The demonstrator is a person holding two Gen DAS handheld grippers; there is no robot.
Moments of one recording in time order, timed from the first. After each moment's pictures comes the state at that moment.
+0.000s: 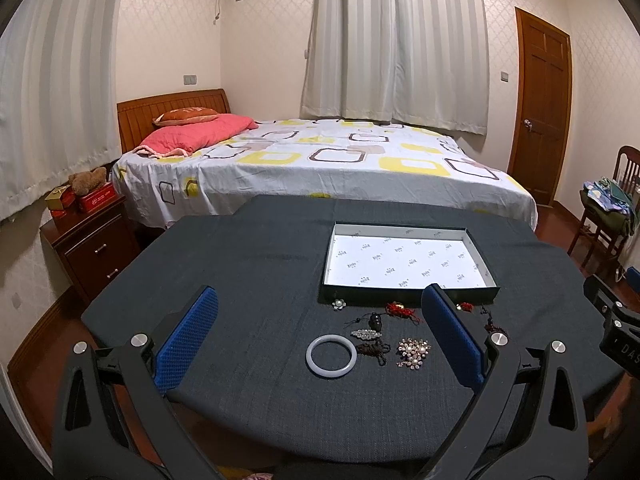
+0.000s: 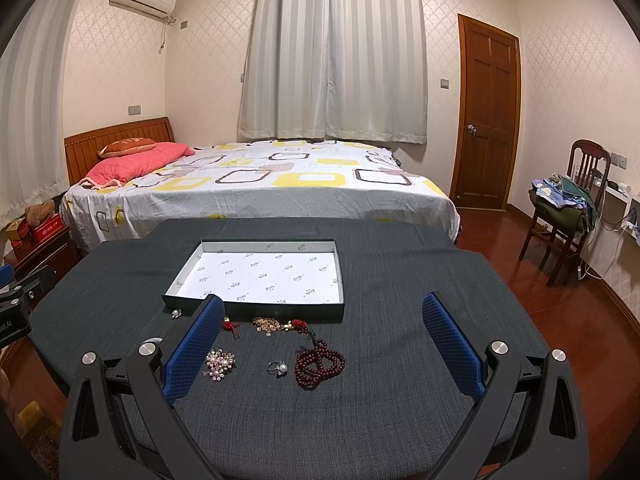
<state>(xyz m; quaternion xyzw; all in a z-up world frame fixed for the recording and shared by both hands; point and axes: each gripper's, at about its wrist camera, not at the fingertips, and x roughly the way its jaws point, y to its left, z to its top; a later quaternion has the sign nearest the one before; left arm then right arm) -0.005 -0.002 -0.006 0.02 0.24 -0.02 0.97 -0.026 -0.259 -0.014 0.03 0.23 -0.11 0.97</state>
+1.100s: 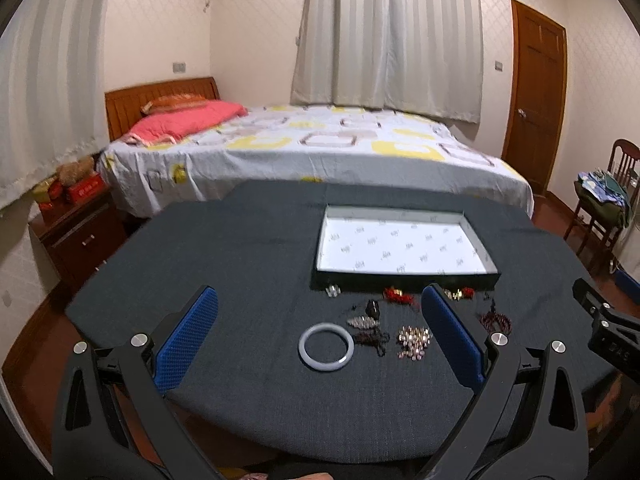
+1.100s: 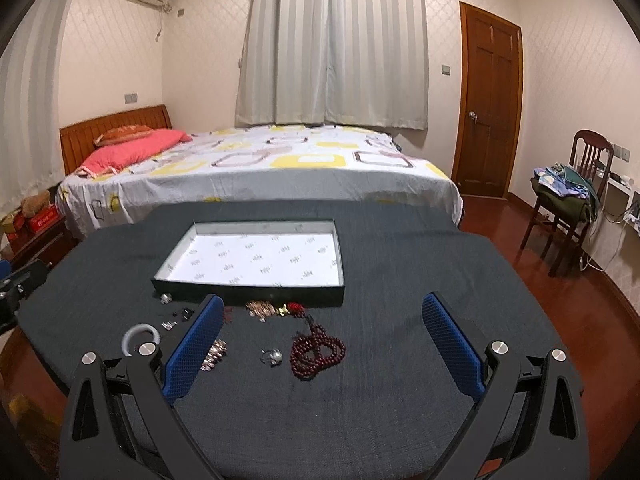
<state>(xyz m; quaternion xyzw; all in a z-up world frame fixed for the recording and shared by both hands) 0.010 -0.006 -0.036 0.01 0.28 -0.04 0.96 -0.007 -0.266 -0.055 0.03 0.26 -0.11 0.96</state>
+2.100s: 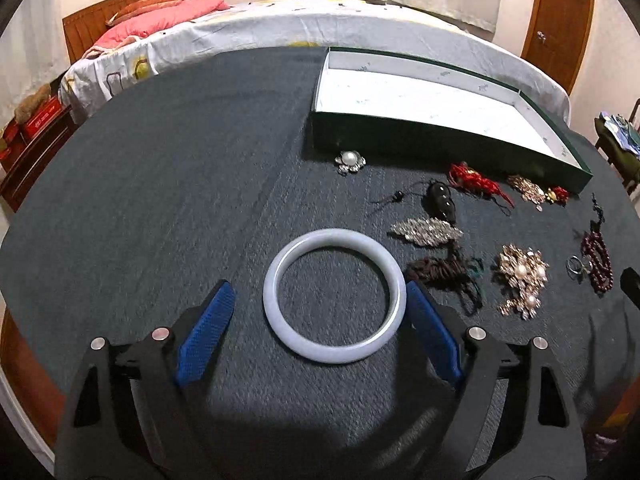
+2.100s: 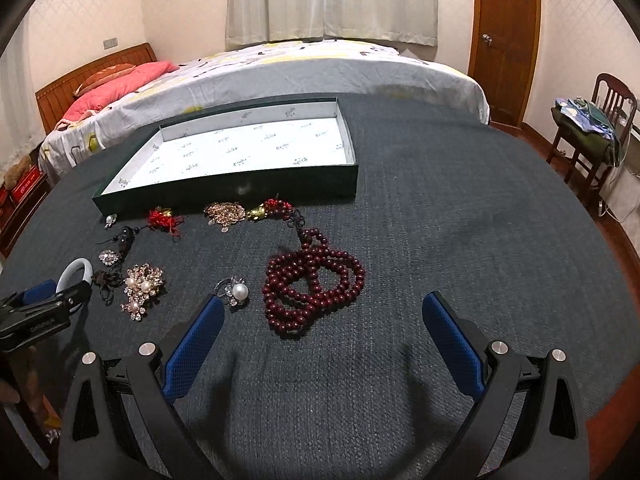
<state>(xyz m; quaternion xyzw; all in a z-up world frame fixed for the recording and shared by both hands) 0.130 -0.001 -0.195 0.02 0.44 -0.05 0.89 0.064 -0.283 -0.167 0.06 0.39 -0.09 0.91</state>
